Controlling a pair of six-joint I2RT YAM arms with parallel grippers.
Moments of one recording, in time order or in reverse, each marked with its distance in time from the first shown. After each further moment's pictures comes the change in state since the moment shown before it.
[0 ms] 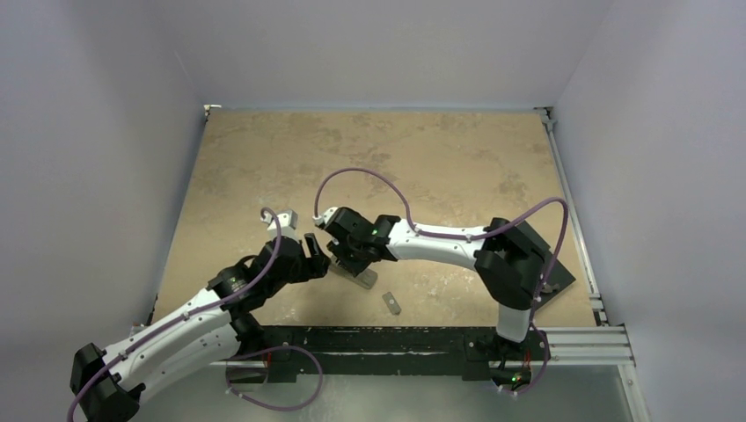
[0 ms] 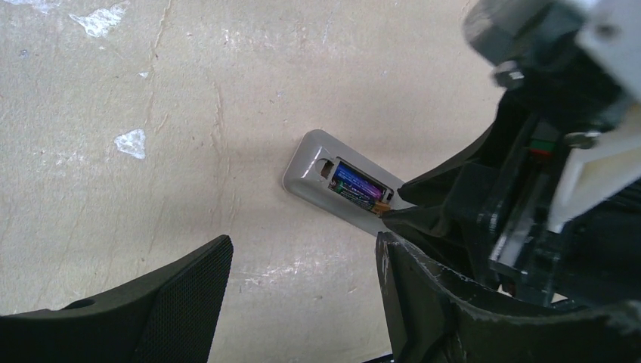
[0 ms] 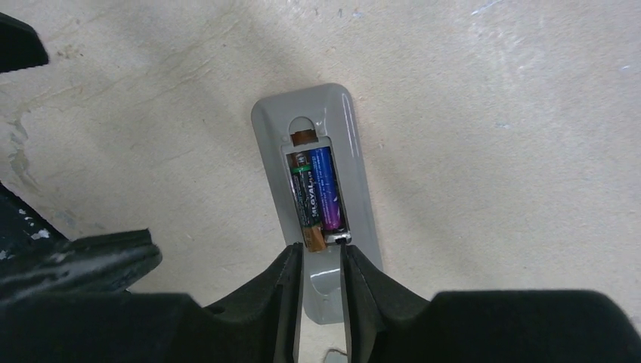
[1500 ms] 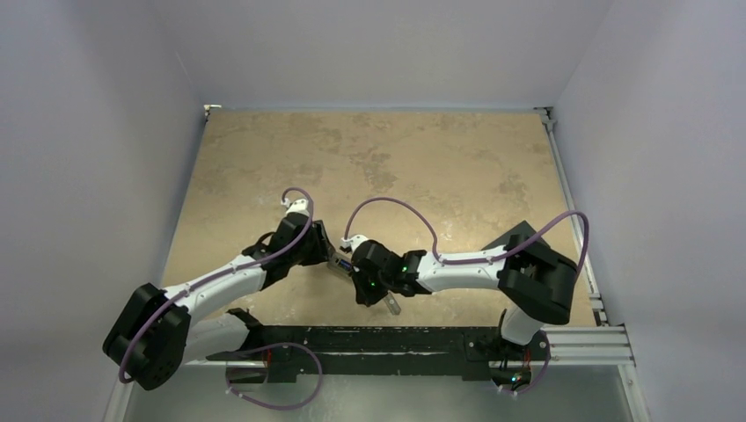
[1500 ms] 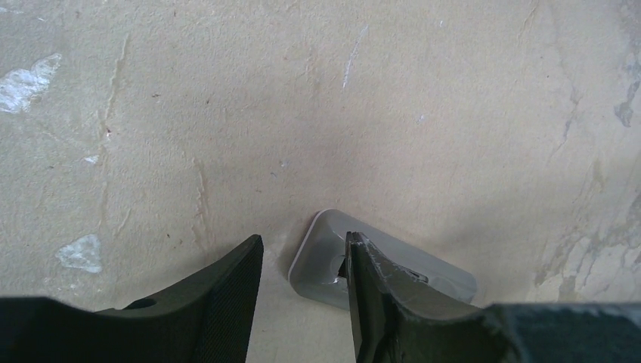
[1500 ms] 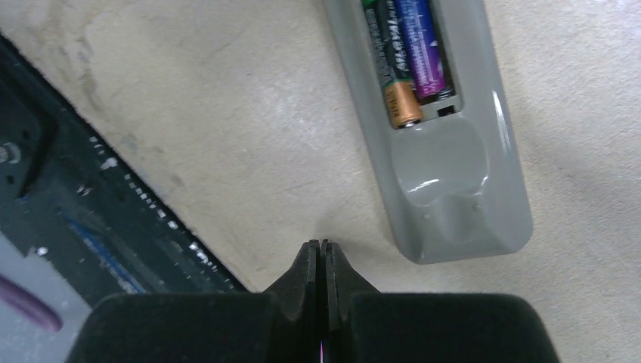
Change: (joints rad) left arm 0.218 0.460 -0.010 0.396 0.217 0.144; right arm 0.074 -0.219 -0.454 0.385 -0.114 0.310
